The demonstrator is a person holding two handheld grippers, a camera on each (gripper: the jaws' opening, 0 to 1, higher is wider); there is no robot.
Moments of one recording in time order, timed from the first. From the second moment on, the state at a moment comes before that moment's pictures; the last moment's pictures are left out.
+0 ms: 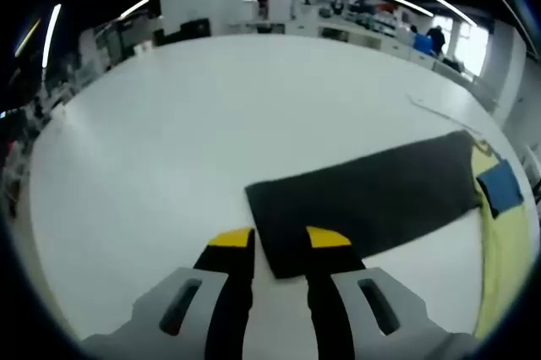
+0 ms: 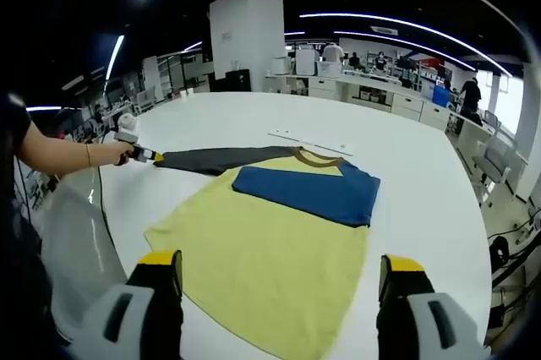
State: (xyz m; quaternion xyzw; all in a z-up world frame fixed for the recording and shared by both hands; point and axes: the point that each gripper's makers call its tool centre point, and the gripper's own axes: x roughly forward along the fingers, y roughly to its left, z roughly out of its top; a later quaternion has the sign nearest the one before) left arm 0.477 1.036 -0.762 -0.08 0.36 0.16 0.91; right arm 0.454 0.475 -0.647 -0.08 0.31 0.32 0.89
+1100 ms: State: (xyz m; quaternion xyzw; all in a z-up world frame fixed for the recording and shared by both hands) left arm 0.483 1.028 -0.749 -0.08 0.35 0.17 0.92; right arm 0.447 0.475 -0.655 -0.10 0.31 0.33 0.89
